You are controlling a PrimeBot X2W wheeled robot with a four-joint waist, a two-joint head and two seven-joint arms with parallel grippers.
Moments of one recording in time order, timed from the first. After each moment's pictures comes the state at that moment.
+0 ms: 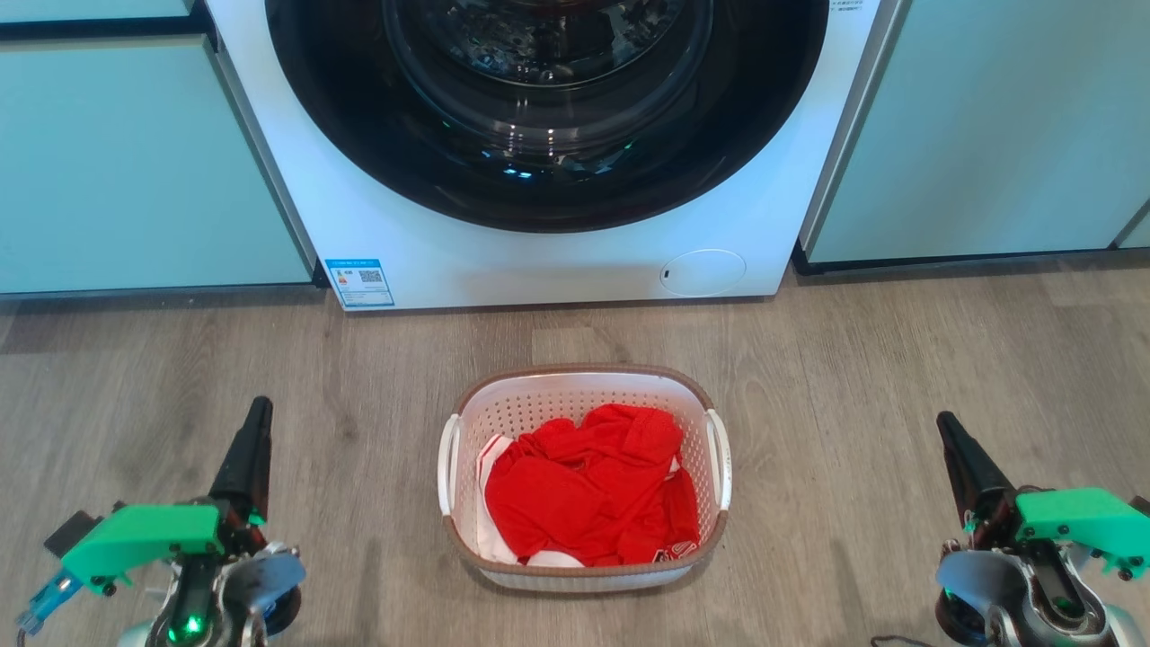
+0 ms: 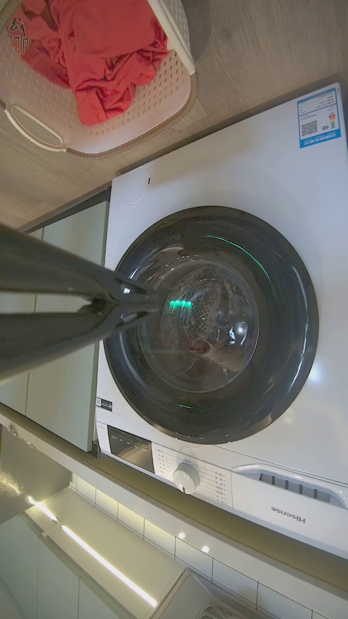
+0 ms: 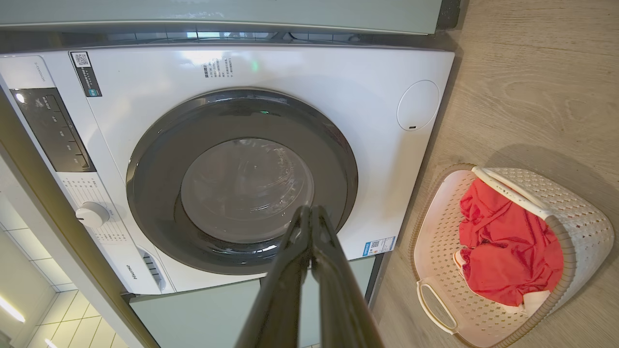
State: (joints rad) left arm -0.06 0.04 0.08 0.27 -1.62 -0.12 0.11; right arm -0.06 -0.04 -0.13 0.28 1.62 0.12 0.11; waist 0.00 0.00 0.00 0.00
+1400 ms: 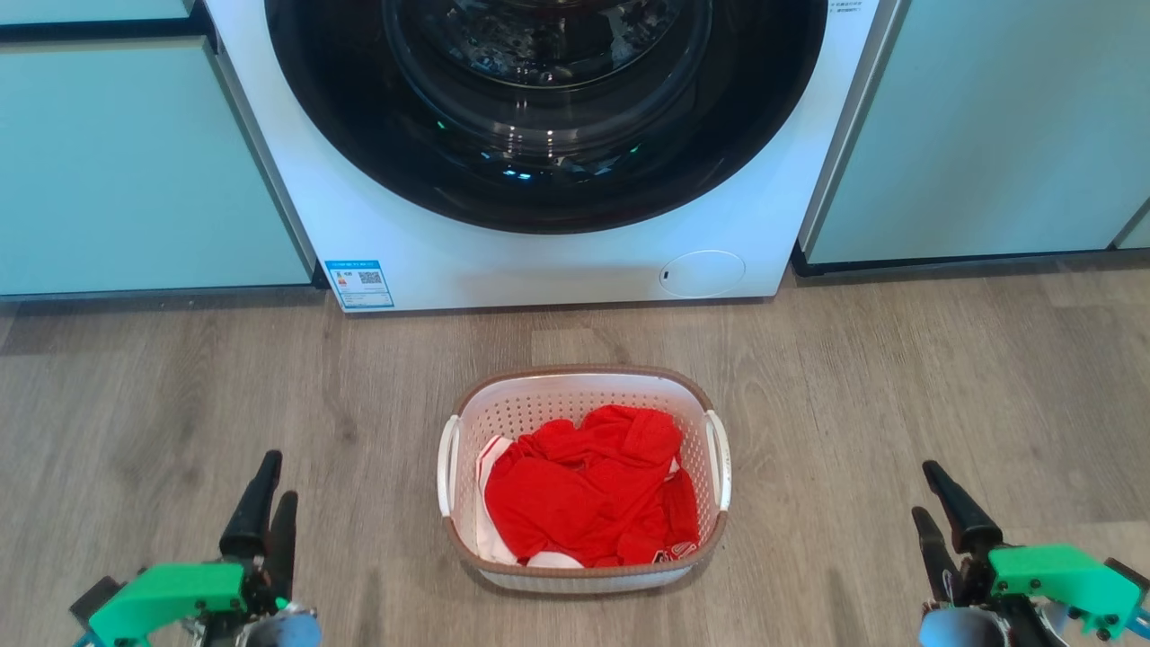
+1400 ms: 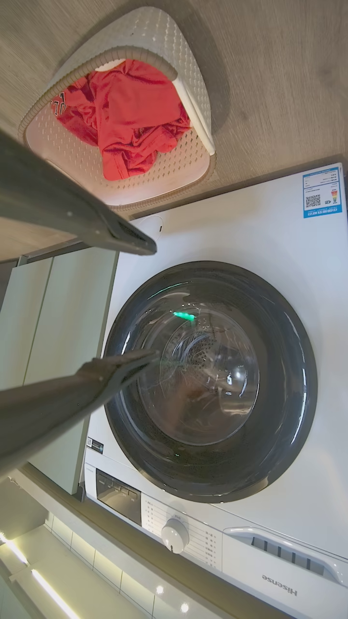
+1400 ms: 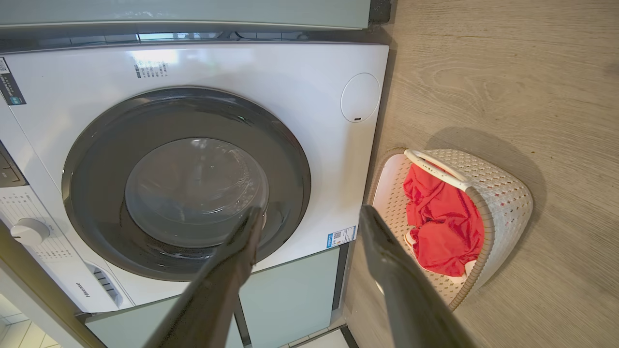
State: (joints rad) left arm 0.02 0.03 0.07 0.34 -1.60 -0.12 0.08; right arm 0.00 -0.03 -0.10 0.36 1.61 0.12 0.08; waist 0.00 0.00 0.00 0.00
